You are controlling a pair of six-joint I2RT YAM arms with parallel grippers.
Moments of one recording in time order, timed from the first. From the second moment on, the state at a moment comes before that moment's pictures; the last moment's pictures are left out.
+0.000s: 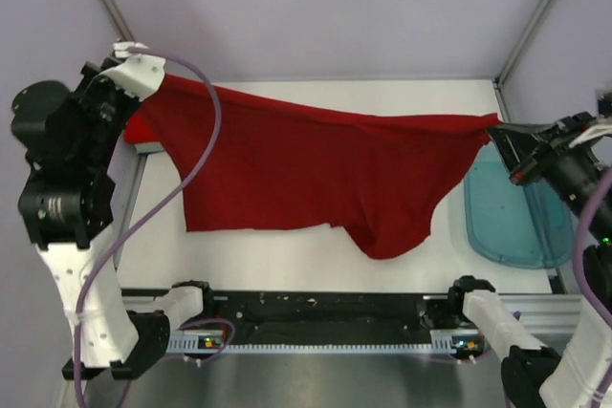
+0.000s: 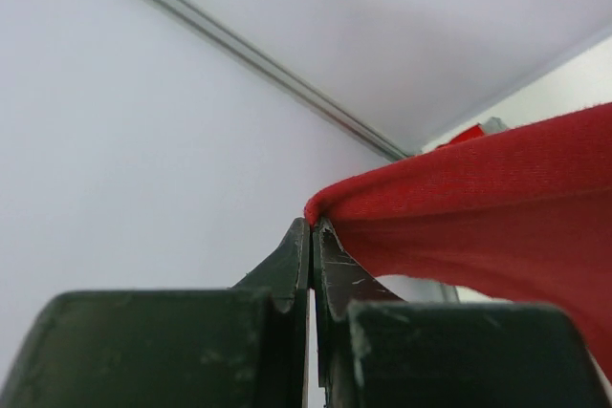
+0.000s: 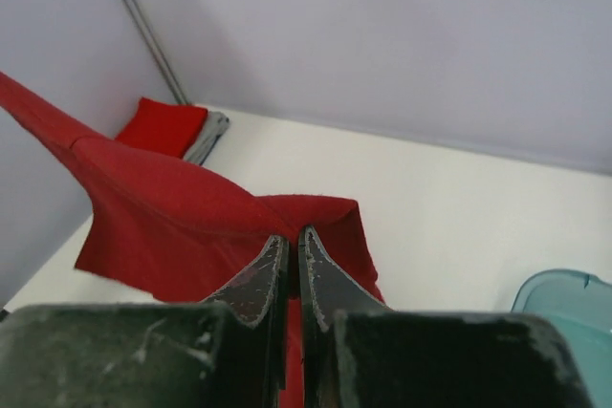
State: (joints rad) left arm 0.02 1.15 1.97 -0.87 0.01 0.80; right arm -0.02 0.87 1.84 -0.98 -0.43 0.18
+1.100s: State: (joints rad) left arm -0.01 1.58 2.06 -0.16 0.04 0.74; right arm -0.06 1.61 2.39 -0.48 -0.25 0.28
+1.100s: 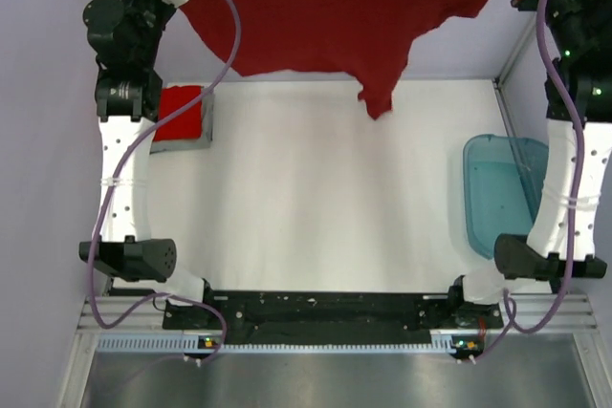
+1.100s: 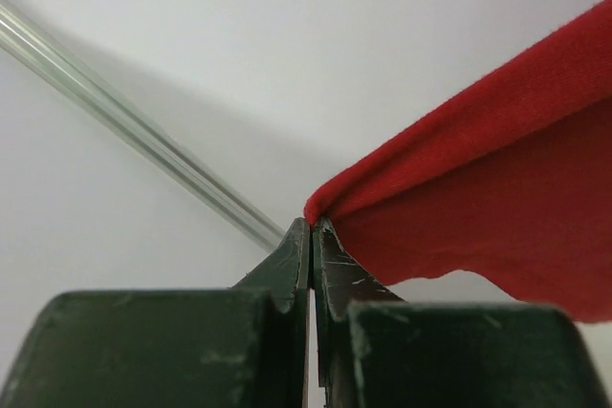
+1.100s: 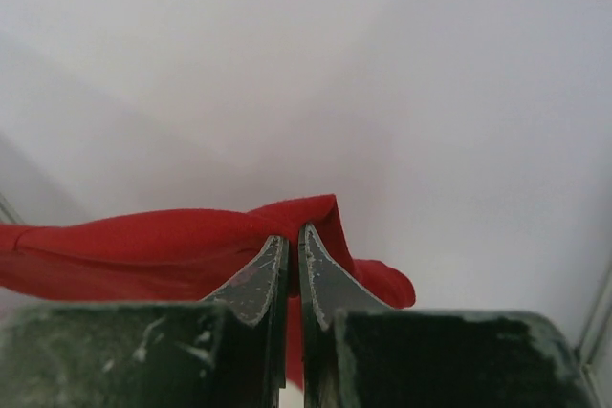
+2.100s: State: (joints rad) left arm 0.07 1.00 0.59 -0.56 0.02 0.81; right arm 0.21 0.53 0.44 -0.78 -0.41 0.72
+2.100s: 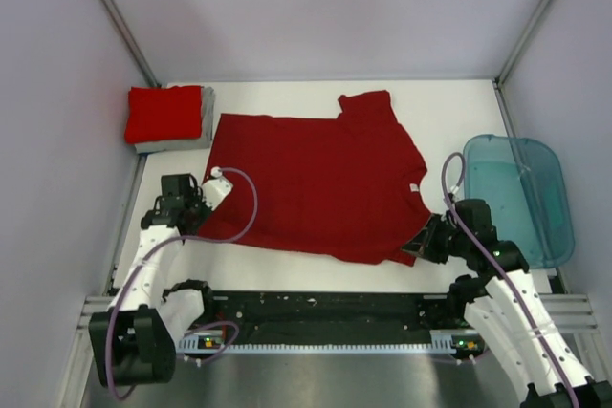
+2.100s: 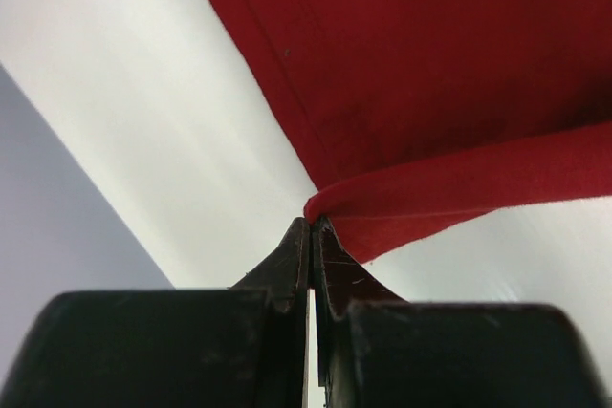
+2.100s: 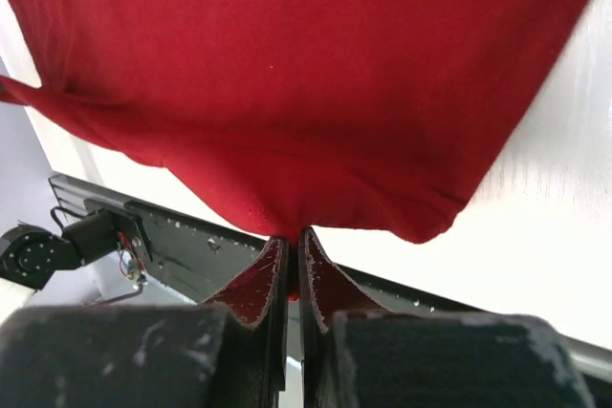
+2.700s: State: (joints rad) left arm 0.09 1.19 0.72 -0.49 0.13 0.68; right arm 0.22 0.99 0.55 -0.51 -0.22 0.61
